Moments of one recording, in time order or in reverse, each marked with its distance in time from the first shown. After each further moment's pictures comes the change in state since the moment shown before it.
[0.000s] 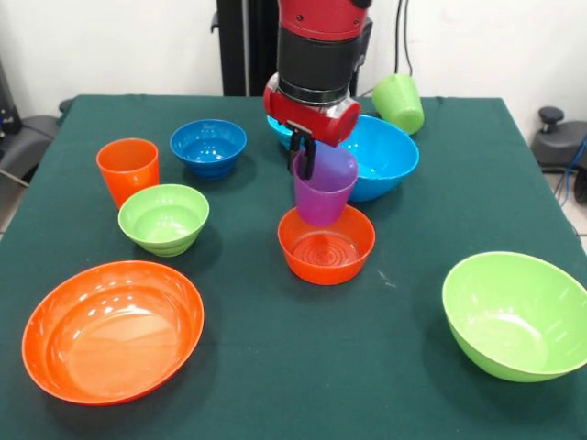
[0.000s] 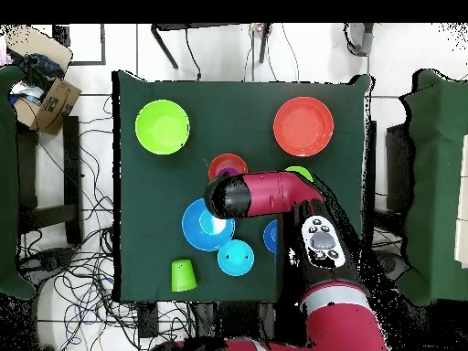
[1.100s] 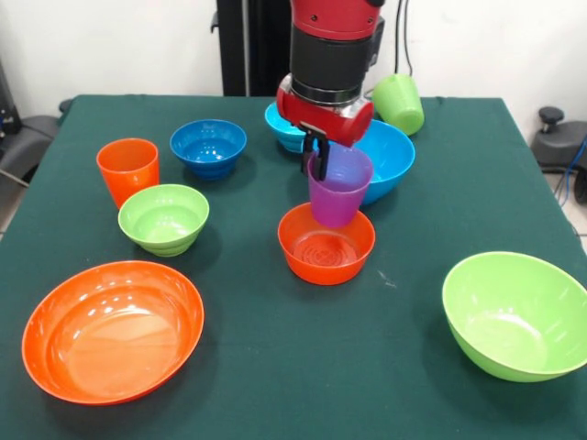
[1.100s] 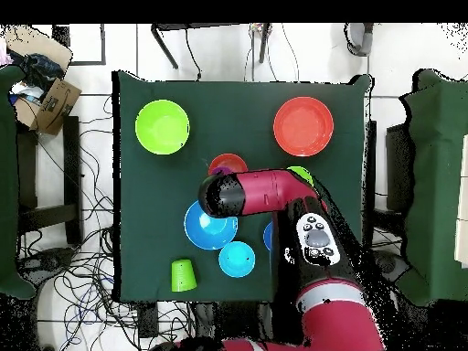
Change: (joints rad) arm 0.005 -0.003 0.027 0.003 0.000 0.000 0.000
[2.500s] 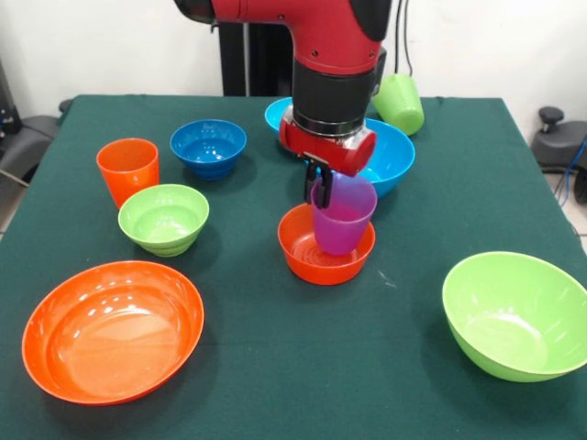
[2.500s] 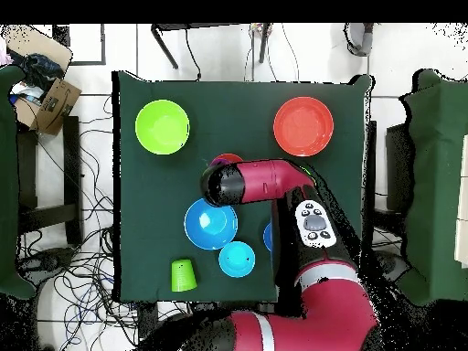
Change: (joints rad) arm 0.000 0.081 0.011 -0.091 0.000 0.008 0.000
